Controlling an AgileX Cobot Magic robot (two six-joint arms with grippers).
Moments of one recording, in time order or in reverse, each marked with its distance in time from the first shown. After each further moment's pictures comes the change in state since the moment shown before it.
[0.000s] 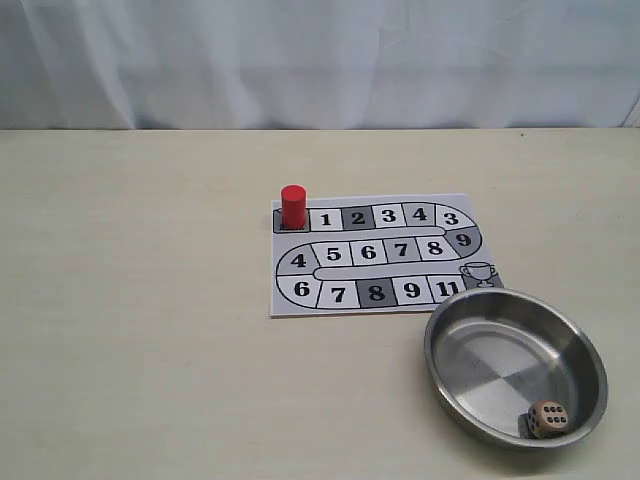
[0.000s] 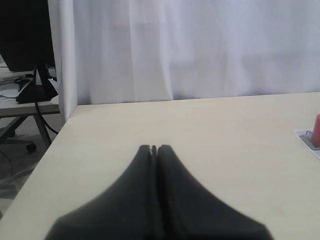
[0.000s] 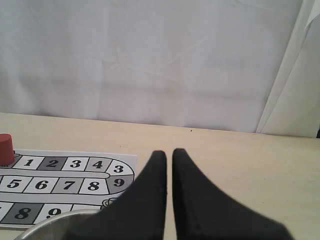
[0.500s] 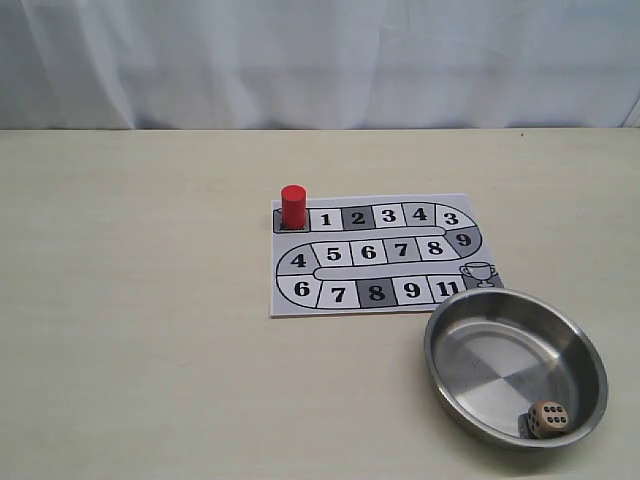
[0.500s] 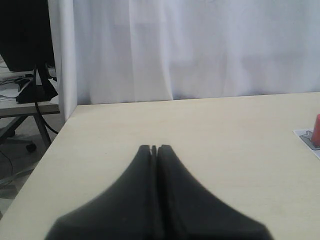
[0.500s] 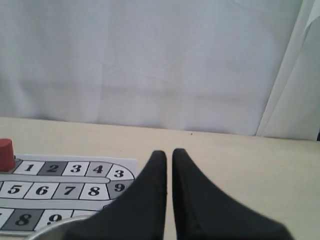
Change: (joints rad) left arm 0.000 0.000 0.000 0.000 0.000 0.000; right arm 0.000 0.000 0.002 0.000 -0.017 0.007
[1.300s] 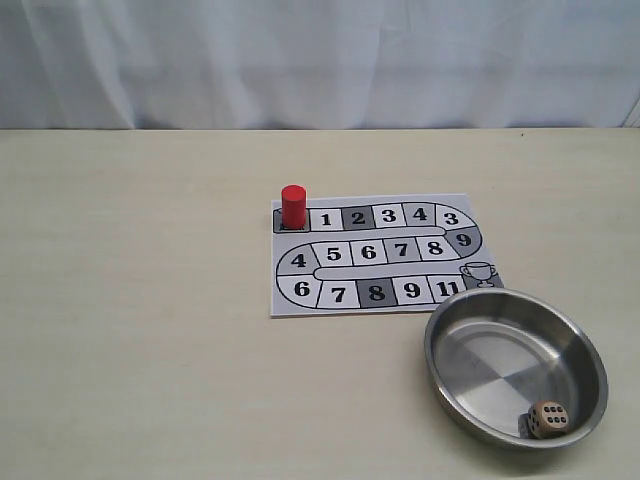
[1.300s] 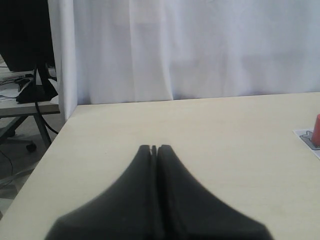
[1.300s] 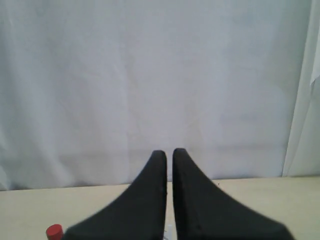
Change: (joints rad) left arm 0.000 0.000 0.000 0.000 0.000 0.000; right arm 0.000 0.307 -0.605 0.130 0.283 0.054
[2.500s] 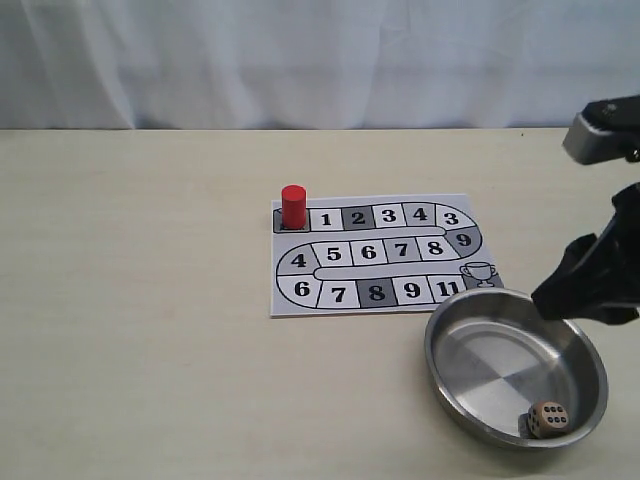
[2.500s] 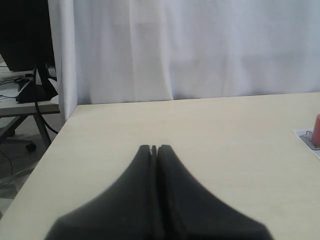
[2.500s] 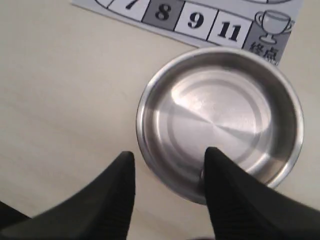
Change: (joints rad) left arm 0.000 0.000 0.000 0.000 0.000 -0.002; right arm 0.215 0.823 -0.278 0.110 0.654 -0.245
